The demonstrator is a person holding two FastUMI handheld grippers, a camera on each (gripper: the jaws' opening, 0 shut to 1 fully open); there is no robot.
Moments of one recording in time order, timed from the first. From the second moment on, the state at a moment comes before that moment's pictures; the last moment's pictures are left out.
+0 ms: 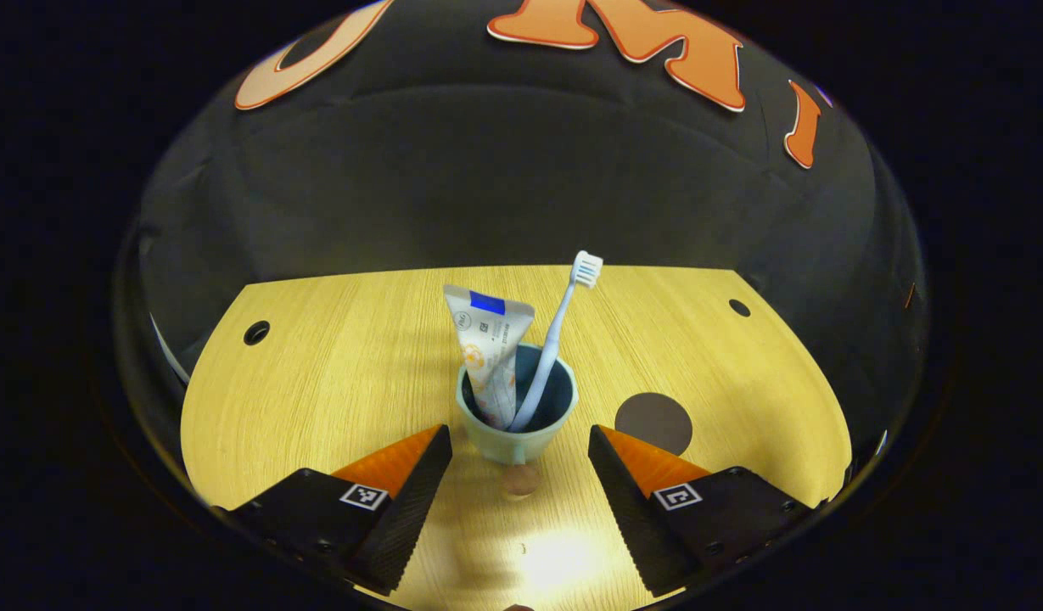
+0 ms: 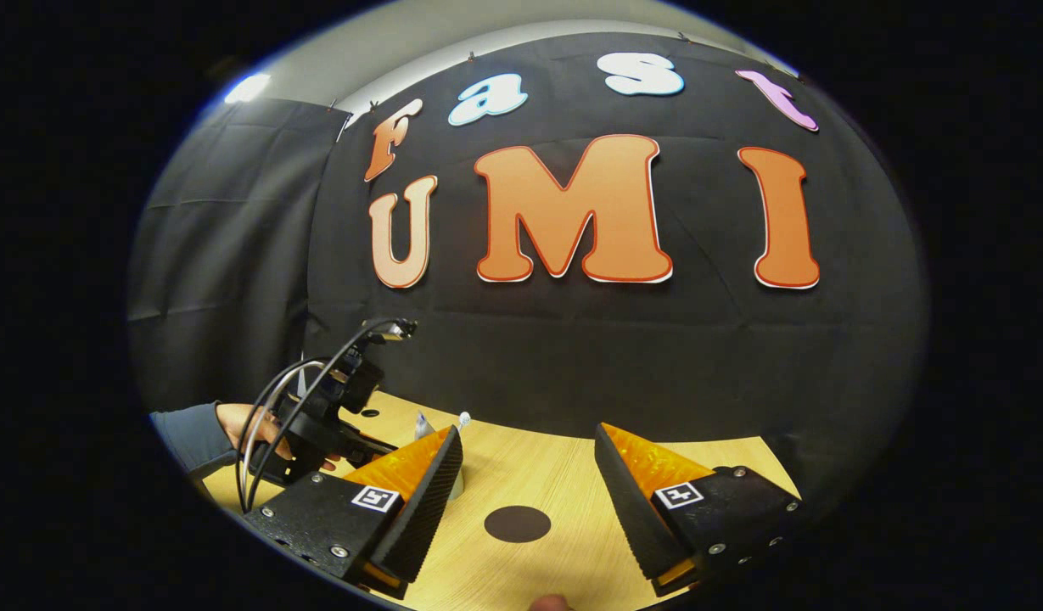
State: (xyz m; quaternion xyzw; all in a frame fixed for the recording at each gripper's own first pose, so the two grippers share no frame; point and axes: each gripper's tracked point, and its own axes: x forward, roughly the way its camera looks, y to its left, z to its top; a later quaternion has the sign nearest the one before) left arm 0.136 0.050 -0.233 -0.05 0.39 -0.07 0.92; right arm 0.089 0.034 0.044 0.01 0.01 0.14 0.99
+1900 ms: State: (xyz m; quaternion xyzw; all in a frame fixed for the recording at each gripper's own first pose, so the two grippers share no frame) left arm 0.123 0.047 -0.246 -0.02 0.43 -0.05 0.90; right arm 0.038 0.014 0.041 0.03 -0.03 0.14 0.99
